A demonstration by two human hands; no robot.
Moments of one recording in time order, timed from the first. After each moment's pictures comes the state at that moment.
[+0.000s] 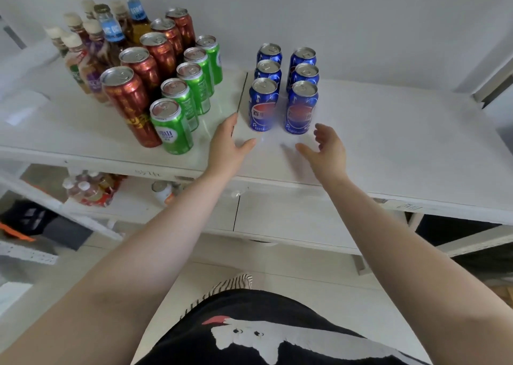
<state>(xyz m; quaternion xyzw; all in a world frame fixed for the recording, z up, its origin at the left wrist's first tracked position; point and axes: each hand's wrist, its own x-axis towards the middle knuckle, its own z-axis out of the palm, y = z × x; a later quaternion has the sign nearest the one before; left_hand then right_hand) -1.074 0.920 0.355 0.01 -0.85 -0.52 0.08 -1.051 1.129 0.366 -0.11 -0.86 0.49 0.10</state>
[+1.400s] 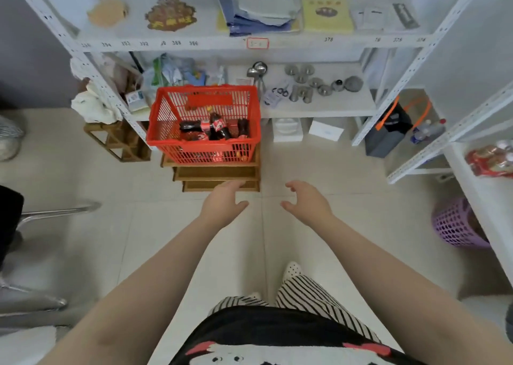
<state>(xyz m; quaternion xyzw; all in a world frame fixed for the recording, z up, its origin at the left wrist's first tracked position) -0.151 0.497 0.271 0.59 -0.74 -0.30 0.04 -0.365 0.537 0.275 0.60 -0.74 0.07 -0.30</state>
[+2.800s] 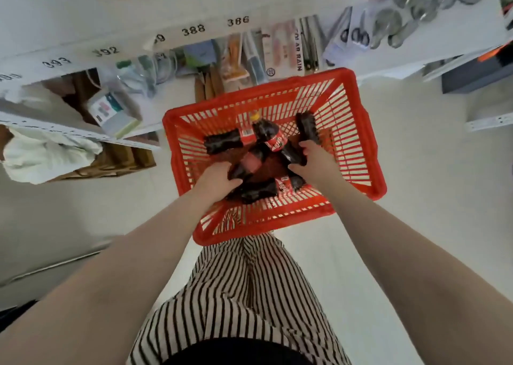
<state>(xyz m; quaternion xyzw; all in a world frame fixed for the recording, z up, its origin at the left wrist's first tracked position) 0.042 -0.027 0.067 0.54 -0.70 -0.42 -0.21 -0.185 0.044 0.085 0.41 -0.81 0.03 -0.41</state>
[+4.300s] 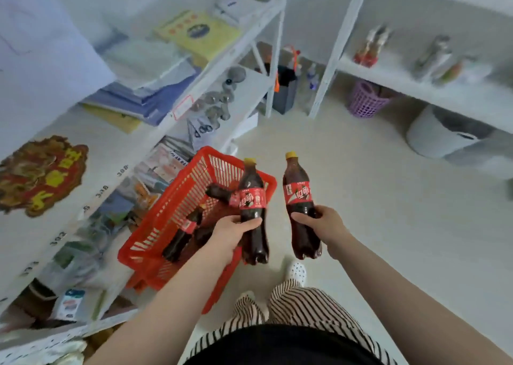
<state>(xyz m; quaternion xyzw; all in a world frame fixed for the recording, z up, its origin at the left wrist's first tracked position) -0.030 0.092 0.247 0.41 -0.57 -0.70 -0.14 -0.115 0.287 0.263 -0.12 -0.80 0.50 -0.32</state>
